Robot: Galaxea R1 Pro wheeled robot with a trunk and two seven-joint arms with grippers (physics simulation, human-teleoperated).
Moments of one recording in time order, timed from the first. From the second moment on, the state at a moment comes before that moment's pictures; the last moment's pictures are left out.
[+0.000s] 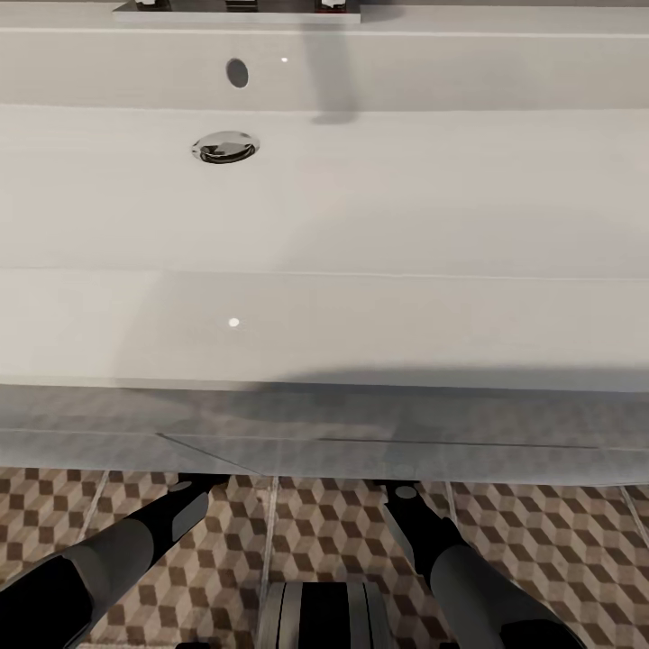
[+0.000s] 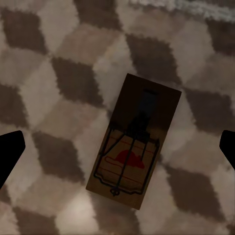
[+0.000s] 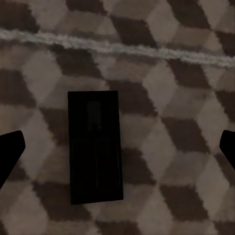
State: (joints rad) left arm -0.86 0.11 -0.90 -0.22 1.06 -0.13 0.19; right arm -0.73 0.17 0.02 -0.40 0.15 -0.03 -0.27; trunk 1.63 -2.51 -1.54
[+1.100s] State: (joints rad) left arm -0.86 0.11 -0.90 -0.22 1.06 -0.13 0.19; right arm -0.73 0.17 0.02 -0.40 0.15 -0.05 -0.27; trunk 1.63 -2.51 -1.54
